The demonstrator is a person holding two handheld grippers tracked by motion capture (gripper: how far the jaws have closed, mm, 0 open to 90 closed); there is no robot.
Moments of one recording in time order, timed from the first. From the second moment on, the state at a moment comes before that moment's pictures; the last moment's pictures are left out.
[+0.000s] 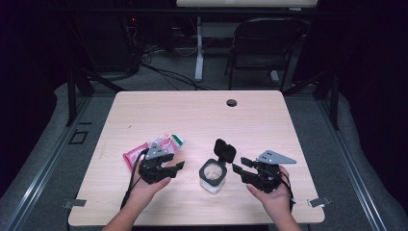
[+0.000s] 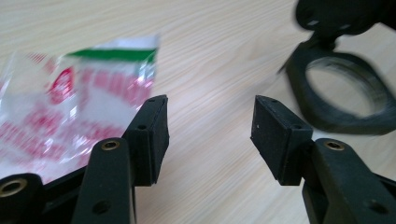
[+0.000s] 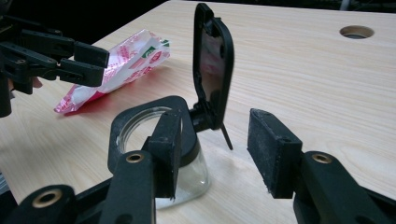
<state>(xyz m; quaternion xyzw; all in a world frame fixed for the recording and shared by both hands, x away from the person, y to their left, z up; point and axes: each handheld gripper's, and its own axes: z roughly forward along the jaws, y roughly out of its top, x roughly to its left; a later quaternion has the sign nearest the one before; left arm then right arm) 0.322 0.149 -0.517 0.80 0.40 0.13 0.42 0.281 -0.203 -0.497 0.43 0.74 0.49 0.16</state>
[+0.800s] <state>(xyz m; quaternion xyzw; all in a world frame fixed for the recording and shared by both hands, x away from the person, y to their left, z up) 0.335 0.152 -0.547 0.80 0.43 0.23 0.35 0.273 -0.221 -0.515 0.46 0.70 0.52 0.15</state>
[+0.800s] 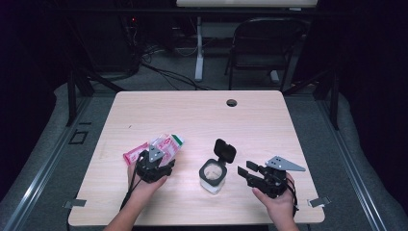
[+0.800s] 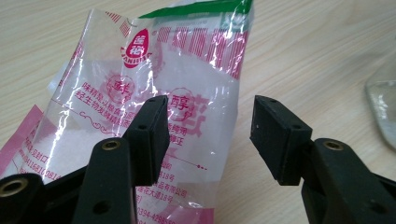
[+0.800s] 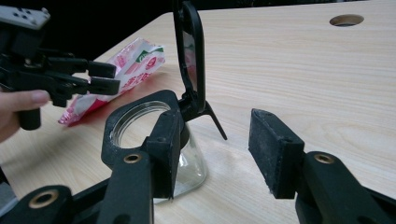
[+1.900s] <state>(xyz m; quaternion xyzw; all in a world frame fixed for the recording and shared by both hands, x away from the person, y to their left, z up) 0.358 0.144 -0.558 0.77 0.47 0.26 0.35 0.273 -0.223 -0.518 0.46 0.71 0.52 0.14</state>
